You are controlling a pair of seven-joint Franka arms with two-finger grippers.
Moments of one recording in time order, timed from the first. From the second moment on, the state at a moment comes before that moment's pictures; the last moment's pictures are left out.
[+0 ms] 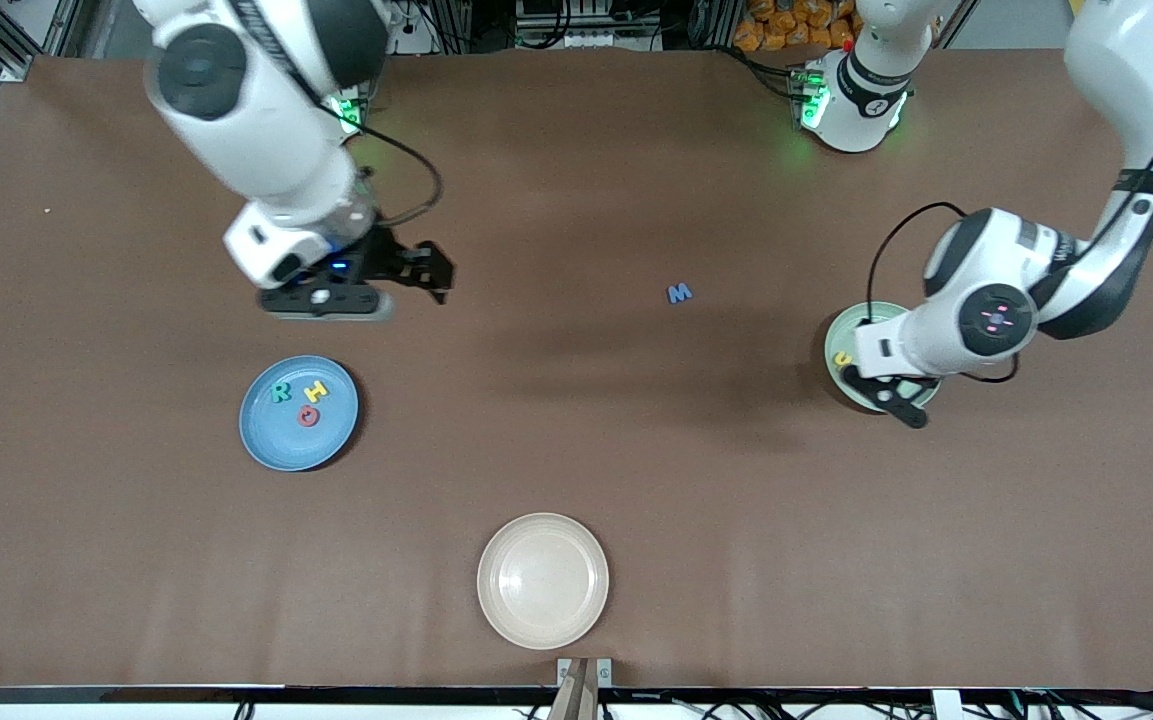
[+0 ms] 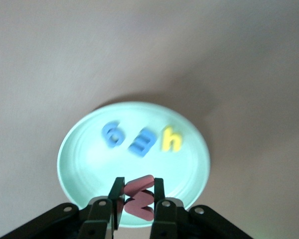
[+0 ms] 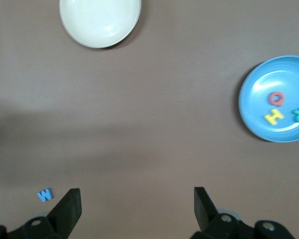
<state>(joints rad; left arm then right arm) 0.66 0.47 -0.85 -1.98 0.45 2.01 0.17 0.59 0.22 -0.01 -1.59 0.06 1.88 0.64</state>
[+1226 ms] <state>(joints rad) 0.81 0.41 -0.85 -1.89 0.29 2.14 0.16 0.98 0.83 0.02 -1.23 0.01 2.20 0.72</state>
